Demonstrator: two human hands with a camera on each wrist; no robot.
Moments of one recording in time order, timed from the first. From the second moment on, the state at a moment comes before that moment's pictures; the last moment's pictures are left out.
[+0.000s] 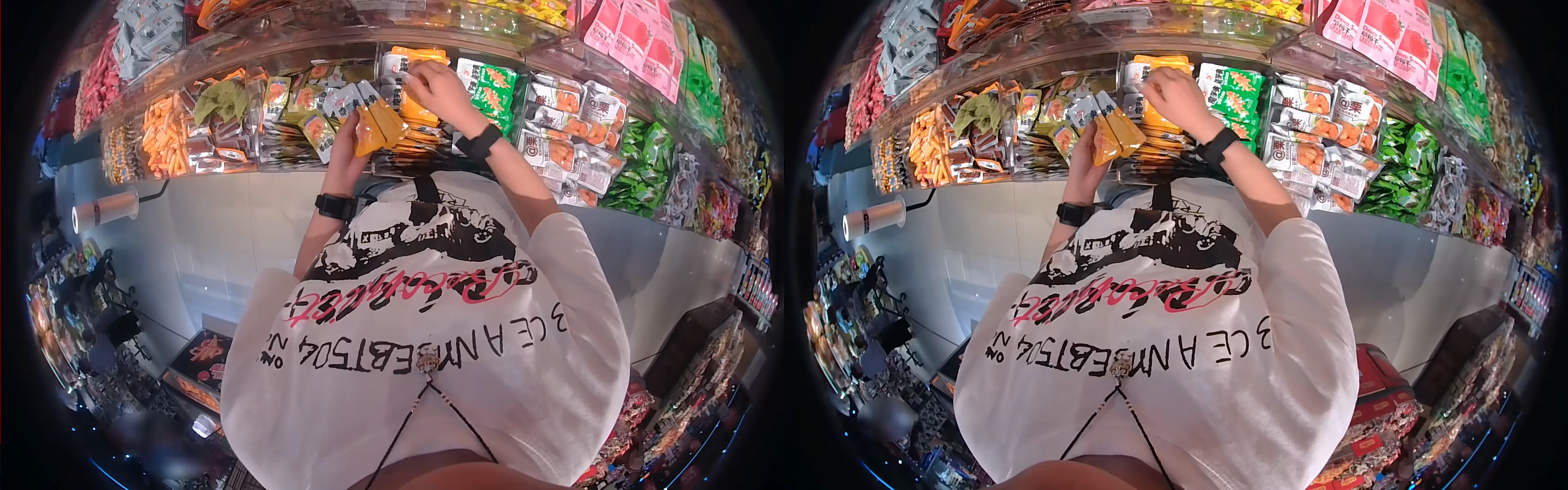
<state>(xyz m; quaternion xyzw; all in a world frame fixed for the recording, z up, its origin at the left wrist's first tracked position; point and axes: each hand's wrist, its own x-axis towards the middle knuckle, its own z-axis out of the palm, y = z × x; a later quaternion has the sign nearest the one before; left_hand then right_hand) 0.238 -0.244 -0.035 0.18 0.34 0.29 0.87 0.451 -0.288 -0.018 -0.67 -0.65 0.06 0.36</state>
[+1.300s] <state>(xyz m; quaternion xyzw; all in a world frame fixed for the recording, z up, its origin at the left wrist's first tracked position) 0.282 -0.232 -0.026 0.26 0.34 0.38 0.82 0.460 -0.309 -0.013 -0.60 -0.43 0.55 0.39</state>
